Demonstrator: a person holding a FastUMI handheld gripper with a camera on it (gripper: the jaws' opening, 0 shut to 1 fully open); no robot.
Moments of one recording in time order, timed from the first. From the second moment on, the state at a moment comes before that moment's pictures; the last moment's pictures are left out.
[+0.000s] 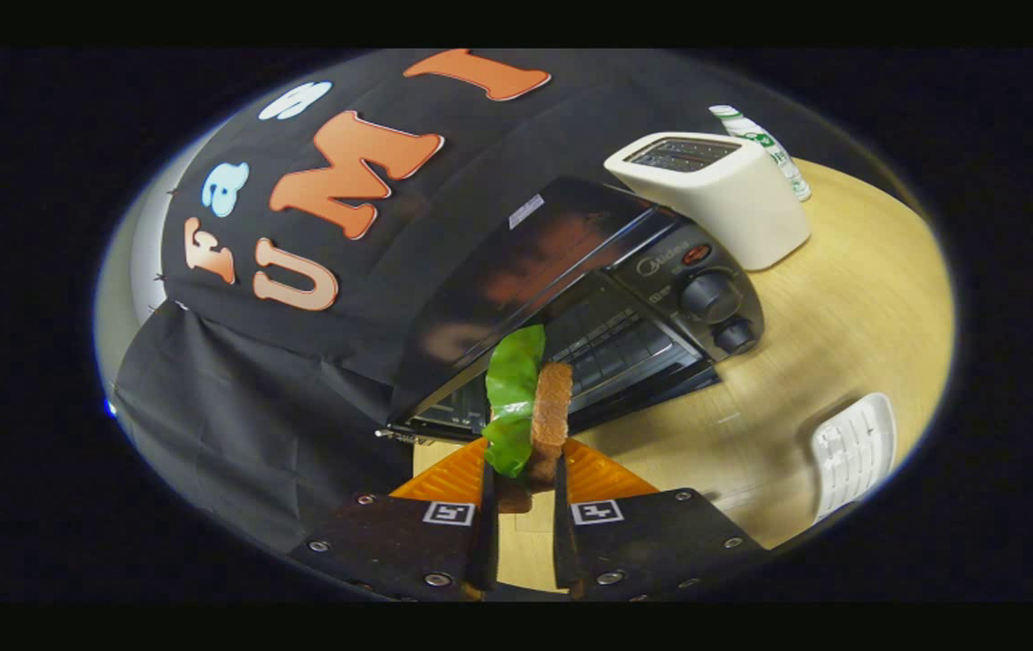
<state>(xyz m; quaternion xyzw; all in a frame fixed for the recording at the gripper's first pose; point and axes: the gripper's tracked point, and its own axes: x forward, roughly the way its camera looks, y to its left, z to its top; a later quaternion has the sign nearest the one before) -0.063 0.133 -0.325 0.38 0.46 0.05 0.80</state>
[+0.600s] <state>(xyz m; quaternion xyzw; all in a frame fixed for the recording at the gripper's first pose) -0.007 0.156 -0.365 0.45 0.37 0.00 0.81</state>
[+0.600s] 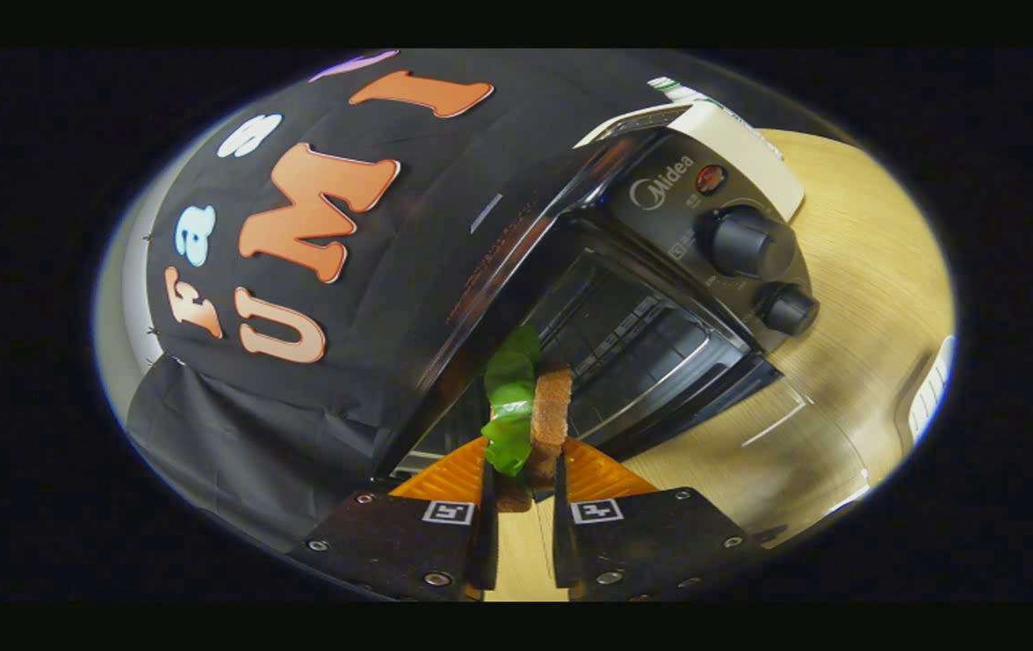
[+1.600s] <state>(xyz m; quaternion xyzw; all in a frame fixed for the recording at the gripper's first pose) 0.050 0.154 -0.405 0.35 0.32 -0.07 0.88</state>
